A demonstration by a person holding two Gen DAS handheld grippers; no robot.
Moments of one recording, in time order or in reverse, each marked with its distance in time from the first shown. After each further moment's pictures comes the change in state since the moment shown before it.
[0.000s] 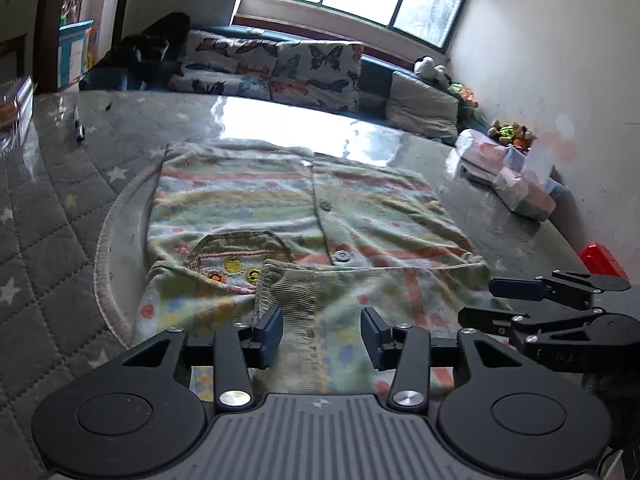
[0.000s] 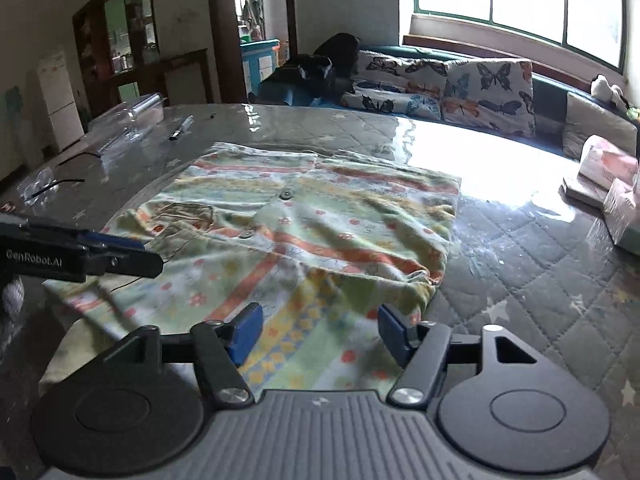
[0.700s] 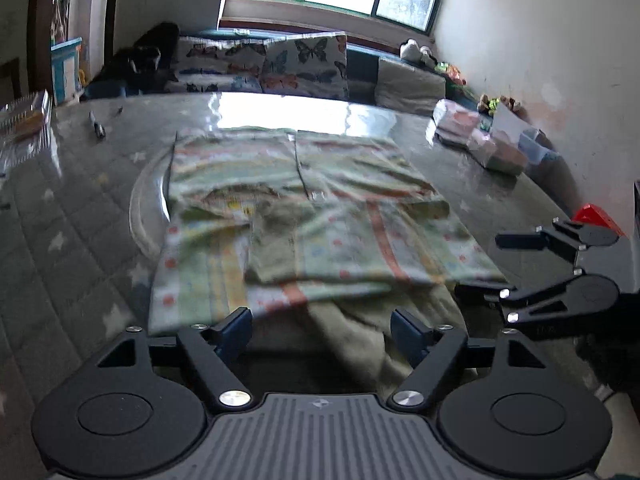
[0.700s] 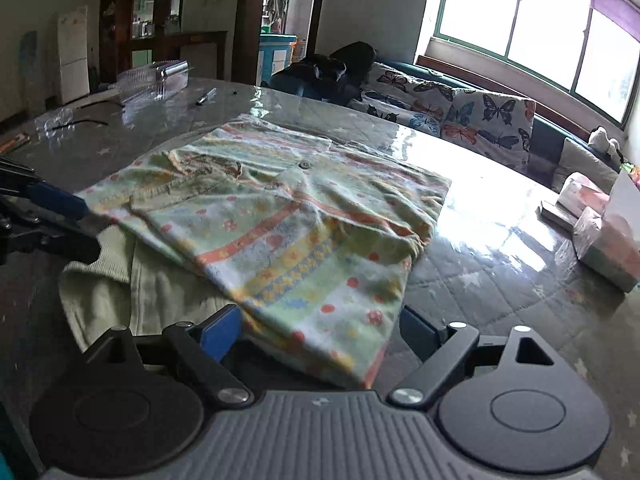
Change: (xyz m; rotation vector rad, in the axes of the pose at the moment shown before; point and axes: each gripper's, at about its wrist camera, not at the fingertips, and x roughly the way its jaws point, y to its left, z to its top) left arm -0.056 -0.024 -0.052 0.065 0.061 0.029; right arm -0.041 0.025 -0.042 -0.168 -0.004 -0.086
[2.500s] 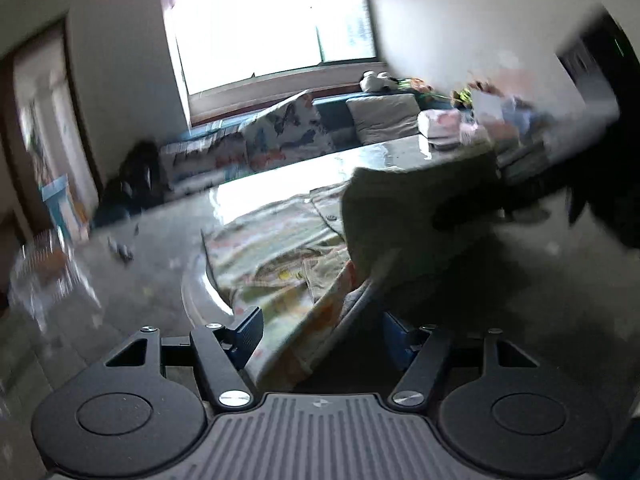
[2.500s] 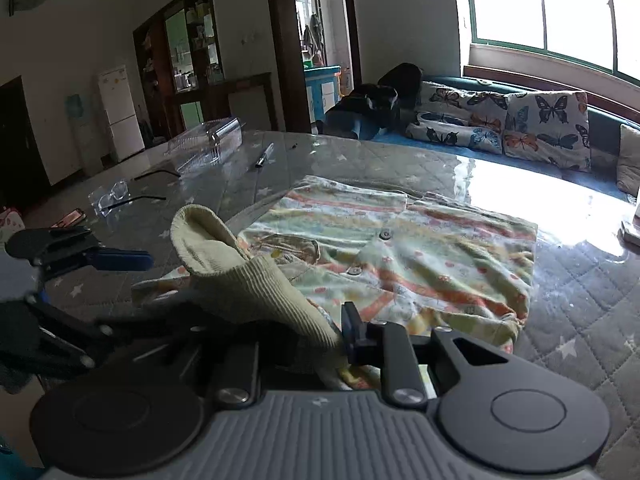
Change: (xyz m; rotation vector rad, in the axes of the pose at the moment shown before) left arm -0.008 0.012 -0.017 0.448 -0.253 0.146; right arm 0.025 0.009 0.058 0.126 -0.098 0.260
